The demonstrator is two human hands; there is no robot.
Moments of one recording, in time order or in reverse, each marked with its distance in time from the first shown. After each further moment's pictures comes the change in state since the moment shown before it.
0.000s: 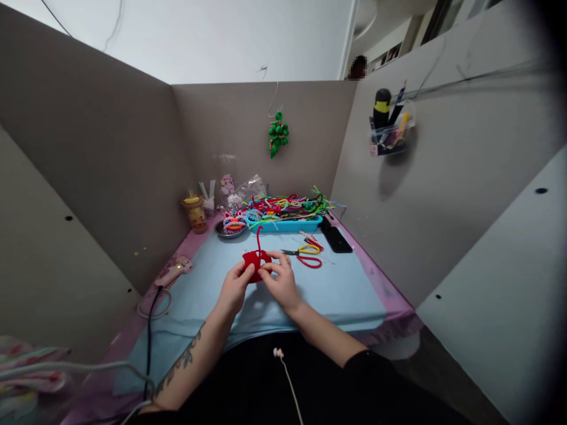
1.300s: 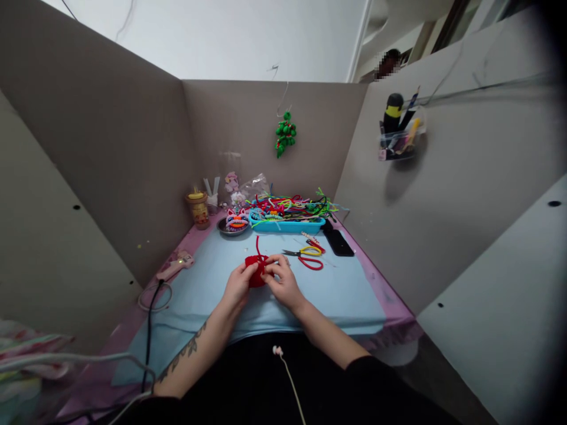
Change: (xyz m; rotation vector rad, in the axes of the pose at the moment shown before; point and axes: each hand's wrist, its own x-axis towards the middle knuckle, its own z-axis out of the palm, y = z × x) left_hand 0.008 -0.014 0.002 -0.098 0.120 -0.145; right_hand -0.002 0.007 -0.011 0.131 -0.216 -0.069
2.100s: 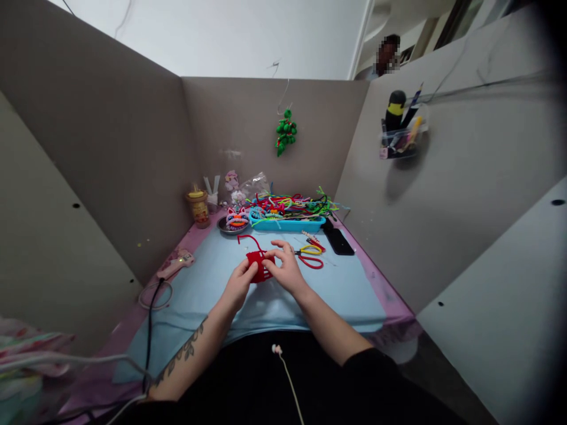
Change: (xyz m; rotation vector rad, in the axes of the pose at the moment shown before) left_hand -0.010 0.007 -0.003 0.117 -0.159 0.117; right_hand 0.026 0.002 -0.008 -0.096 0.051 0.179
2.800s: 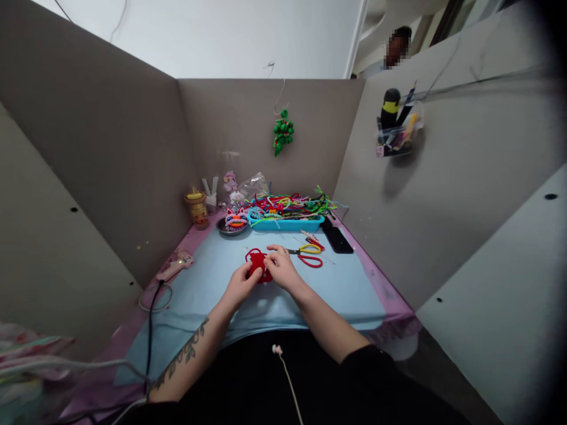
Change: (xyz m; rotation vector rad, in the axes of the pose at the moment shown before) left_hand 0.002 0.001 -0.006 0.404 -0.070 0.079; right_hand 0.006 0.015 0.013 -0.053 -0.094 0.088
